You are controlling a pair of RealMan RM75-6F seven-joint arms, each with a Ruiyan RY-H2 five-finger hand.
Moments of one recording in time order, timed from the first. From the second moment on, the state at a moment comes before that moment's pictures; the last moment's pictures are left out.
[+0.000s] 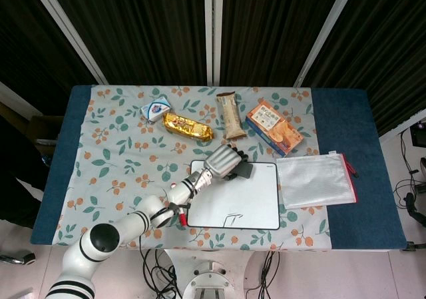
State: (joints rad) left arm -1.16 -2.13 -0.14 -0.61 1.51 0.80 -0.18; right arm 0.00 -1.08 0.12 -1.46 -1.46 1.58 0.20
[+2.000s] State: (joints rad) left arm -0.87 -2.01 0.01 -1.14 1.63 1.03 0.13; right arm 0.02 -1.09 0.11 -1.46 -1.48 1.56 0.19
